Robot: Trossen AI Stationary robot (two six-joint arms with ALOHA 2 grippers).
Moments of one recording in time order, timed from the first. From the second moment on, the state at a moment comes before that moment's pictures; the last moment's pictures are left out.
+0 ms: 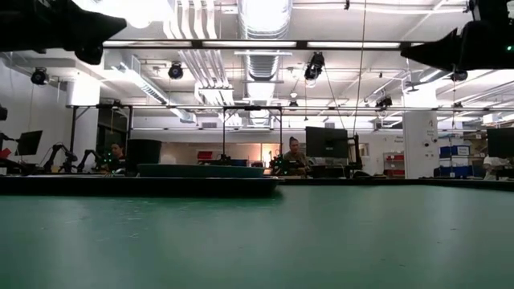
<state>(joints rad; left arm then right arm) 0.14 0.08 0.21 0.02 0.01 0.09 0.13 0.00 0.06 0.17 0.54 -0.46</state>
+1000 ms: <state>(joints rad) 0.14 0.05 0.01 0.22 0.00 0.09 0.12 0.09 0.01 0.07 0.55 0.01</state>
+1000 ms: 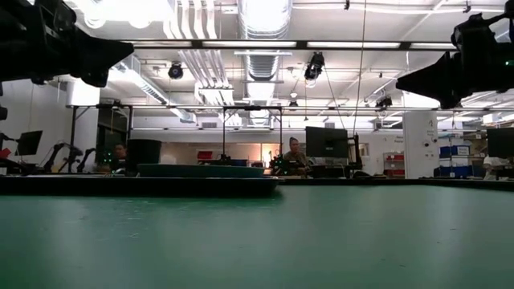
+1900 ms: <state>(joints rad) 0.14 0.05 0.01 0.22 0.00 0.09 0.12 0.09 0.01 0.07 0.55 0.09</state>
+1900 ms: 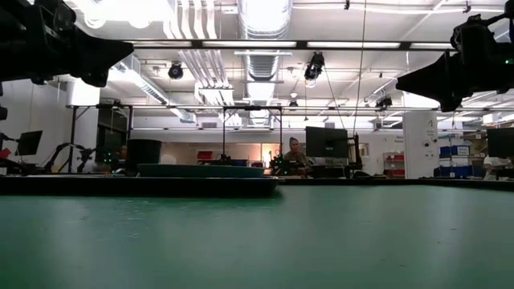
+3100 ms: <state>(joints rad) 0.14 0.08 0.01 0.22 0.00 0.09 0.12 0.09 0.01 0.07 0.55 0.09</state>
